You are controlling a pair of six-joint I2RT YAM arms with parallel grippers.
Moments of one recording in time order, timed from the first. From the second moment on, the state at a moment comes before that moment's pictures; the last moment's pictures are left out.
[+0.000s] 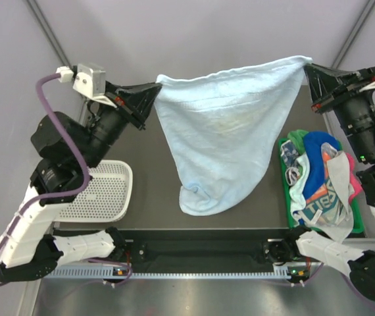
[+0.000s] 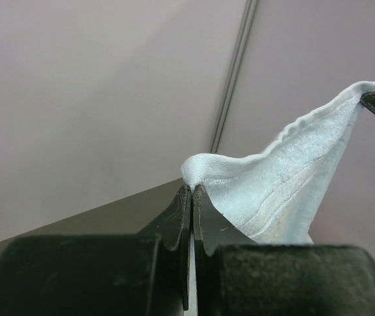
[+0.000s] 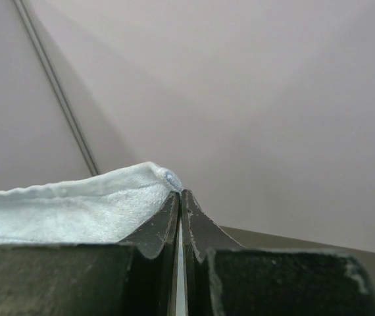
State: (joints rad) left arm -0.89 1.05 1.69 -0.30 -0.24 -0.13; right arm 0.50 0.97 1.77 -0.42 0.11 0.16
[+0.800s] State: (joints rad) left arm -0.90 1.04 1.90 -0.36 0.00 -0.20; right arm 0.50 0.91 1.92 -0.43 -0.02 0.16
